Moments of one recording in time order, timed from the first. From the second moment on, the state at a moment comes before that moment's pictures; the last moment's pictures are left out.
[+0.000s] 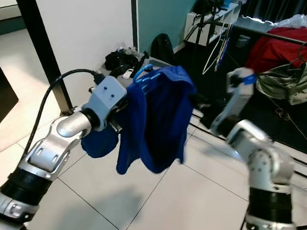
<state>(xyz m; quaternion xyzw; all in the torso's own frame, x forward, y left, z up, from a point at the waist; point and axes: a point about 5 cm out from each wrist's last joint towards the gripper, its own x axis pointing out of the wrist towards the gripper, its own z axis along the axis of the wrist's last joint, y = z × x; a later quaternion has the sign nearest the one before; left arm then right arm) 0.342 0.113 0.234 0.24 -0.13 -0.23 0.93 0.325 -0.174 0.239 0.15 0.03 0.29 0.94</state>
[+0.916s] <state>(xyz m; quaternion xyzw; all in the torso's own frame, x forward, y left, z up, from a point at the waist) 0.333 0.093 0.211 0.23 -0.08 -0.31 0.92 0.287 -0.135 0.241 0.12 0.00 0.46 0.88</state>
